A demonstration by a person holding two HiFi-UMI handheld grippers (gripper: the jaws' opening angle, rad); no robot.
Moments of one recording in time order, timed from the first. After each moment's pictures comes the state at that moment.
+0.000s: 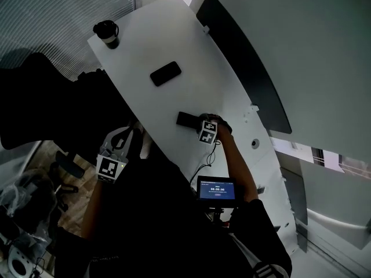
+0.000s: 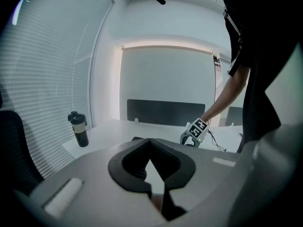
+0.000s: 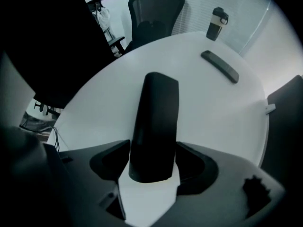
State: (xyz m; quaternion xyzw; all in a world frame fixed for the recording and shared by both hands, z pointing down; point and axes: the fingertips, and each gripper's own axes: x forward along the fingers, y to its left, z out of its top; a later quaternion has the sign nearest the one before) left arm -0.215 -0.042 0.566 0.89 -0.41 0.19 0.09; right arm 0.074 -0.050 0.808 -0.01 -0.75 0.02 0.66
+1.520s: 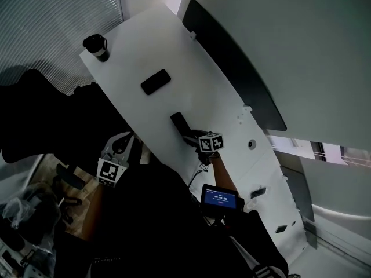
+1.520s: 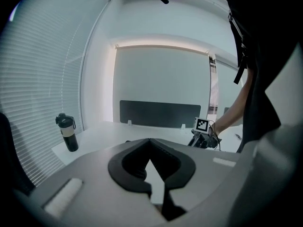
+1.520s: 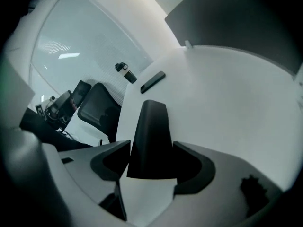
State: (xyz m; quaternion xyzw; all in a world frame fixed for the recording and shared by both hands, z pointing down) left arm -0.185 -0.050 0.571 0.90 -0.38 0.18 0.09; right arm 0.055 -0.044 0.765 0.29 -0.78 0.48 0.27
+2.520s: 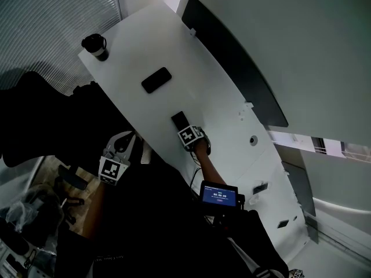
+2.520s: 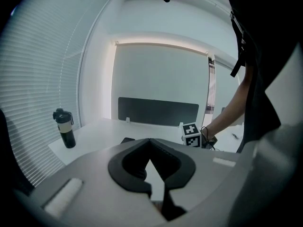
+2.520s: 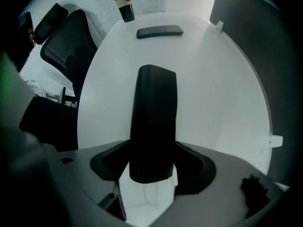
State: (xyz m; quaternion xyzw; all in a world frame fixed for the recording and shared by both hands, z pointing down) left arm -0.188 -0.056 0.580 0.91 -0.36 0.18 0.10; right arm 0.047 -0.031 0.816 0.28 -0.66 0.34 0.61
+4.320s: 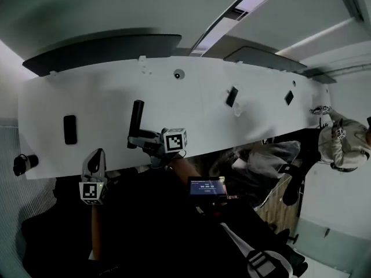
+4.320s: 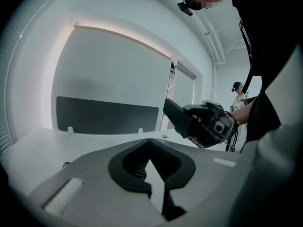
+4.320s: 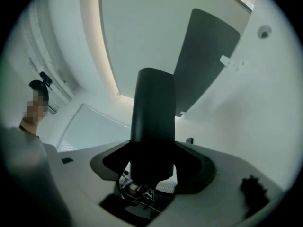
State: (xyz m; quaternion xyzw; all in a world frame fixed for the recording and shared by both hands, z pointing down) left arm -0.031 -0.062 0.568 0.98 -0.08 0.15 0.08; right arm 0.084 -0.001 0.547 0.46 -0.68 0.47 -0.33
